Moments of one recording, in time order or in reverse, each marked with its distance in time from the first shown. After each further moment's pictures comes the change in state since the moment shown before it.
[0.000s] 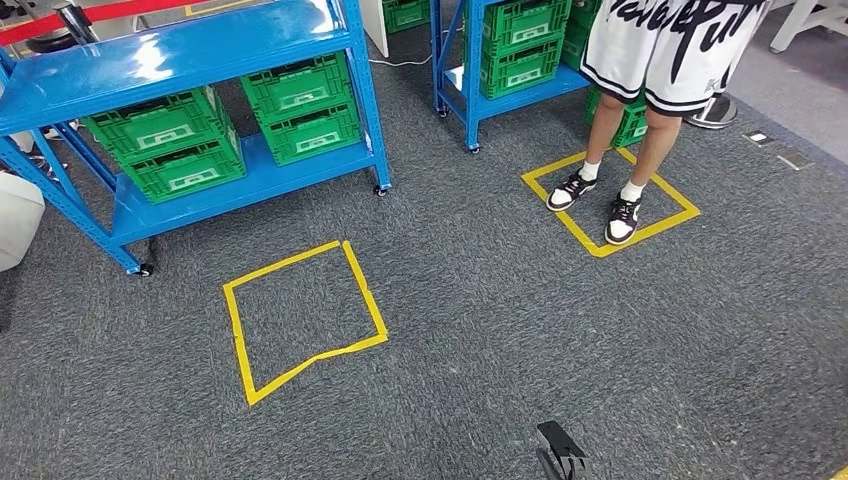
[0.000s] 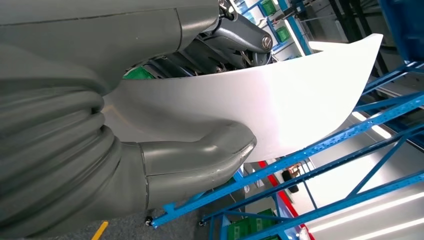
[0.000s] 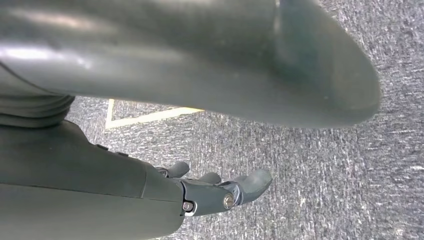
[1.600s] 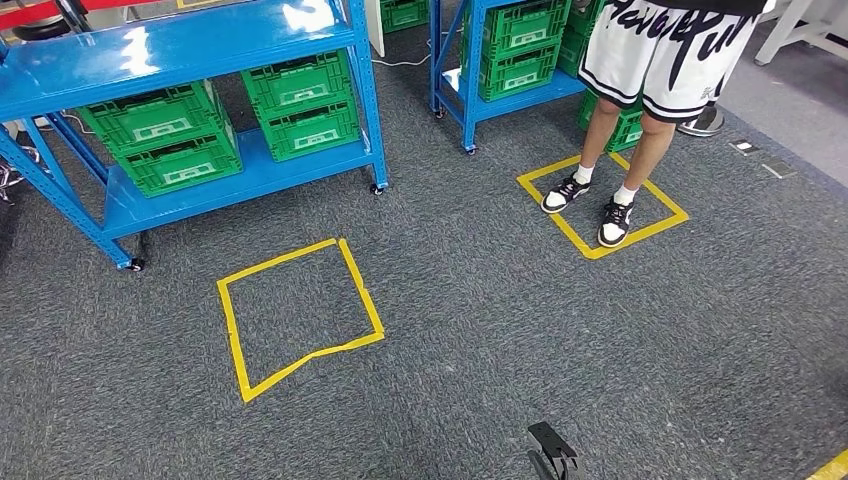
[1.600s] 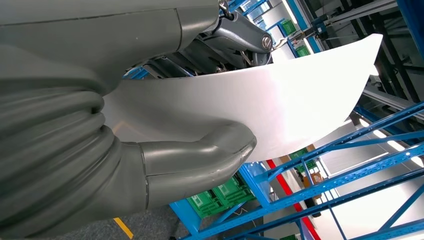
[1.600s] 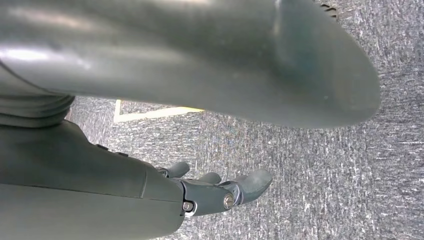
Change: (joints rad) left arm 0.136 0.161 0.076 -0.098 0.059 -0.014 0.000; right arm -0.005 0.001 0.004 0.001 0.054 0.001 -0.002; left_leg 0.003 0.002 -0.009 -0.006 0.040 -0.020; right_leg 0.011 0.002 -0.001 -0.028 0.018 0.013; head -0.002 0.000
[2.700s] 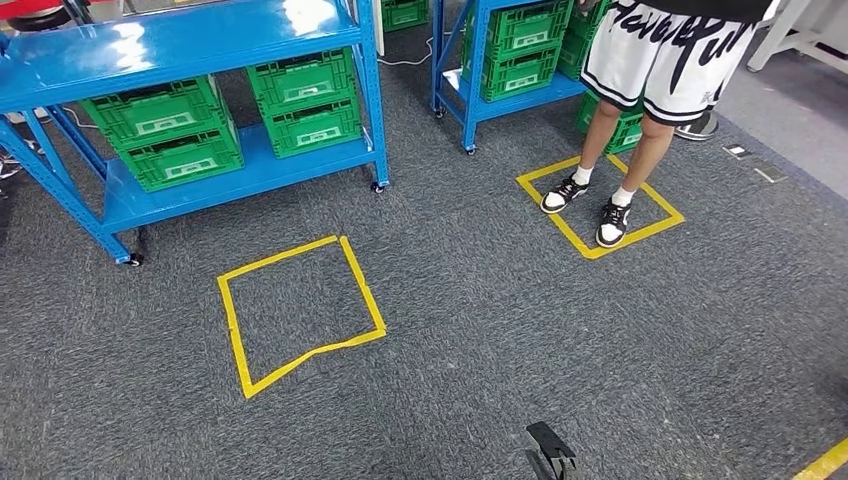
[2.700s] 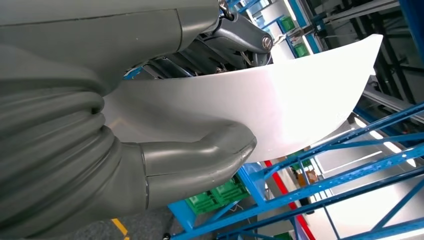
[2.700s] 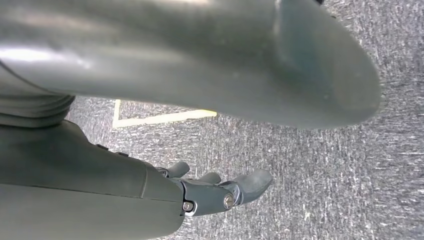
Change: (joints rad) left arm -0.061 -0.065 -0.029 0.043 -0.039 0.020 0.000; right arm 0.000 0.000 0.001 0.000 0.000 0.000 -0.015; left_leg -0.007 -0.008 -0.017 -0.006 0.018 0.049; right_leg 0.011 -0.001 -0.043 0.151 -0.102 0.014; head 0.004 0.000
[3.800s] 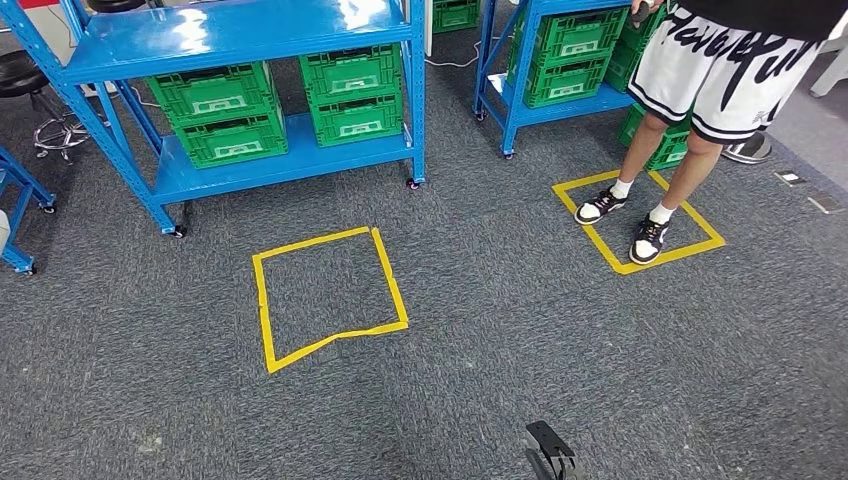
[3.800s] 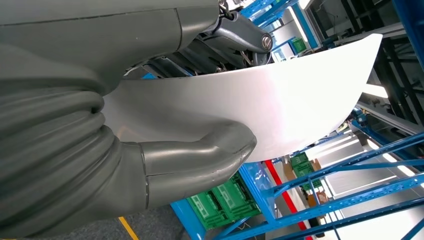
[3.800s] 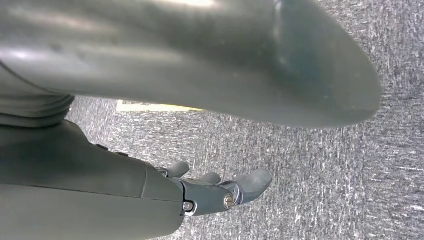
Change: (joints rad) left arm -0.033 -0.035 -0.029 0.031 -0.008 -0.008 0.000; right arm 0.003 0.000 -0.003 0.000 -0.021 0.000 0.004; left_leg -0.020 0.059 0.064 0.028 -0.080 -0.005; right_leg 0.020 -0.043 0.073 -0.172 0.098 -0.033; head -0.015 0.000
